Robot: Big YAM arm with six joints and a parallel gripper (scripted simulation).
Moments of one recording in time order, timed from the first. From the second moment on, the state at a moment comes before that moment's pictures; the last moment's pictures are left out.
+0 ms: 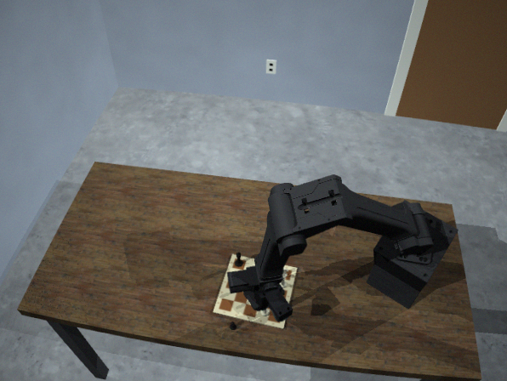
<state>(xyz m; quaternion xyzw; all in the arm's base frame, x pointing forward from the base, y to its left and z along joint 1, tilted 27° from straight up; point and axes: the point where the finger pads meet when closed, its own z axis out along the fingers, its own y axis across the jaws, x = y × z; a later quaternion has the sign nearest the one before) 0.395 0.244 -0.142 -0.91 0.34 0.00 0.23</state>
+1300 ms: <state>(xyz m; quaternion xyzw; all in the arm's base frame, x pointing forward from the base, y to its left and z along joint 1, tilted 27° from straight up) 0.395 0.244 -0.139 -0.91 0.34 0.00 0.23</state>
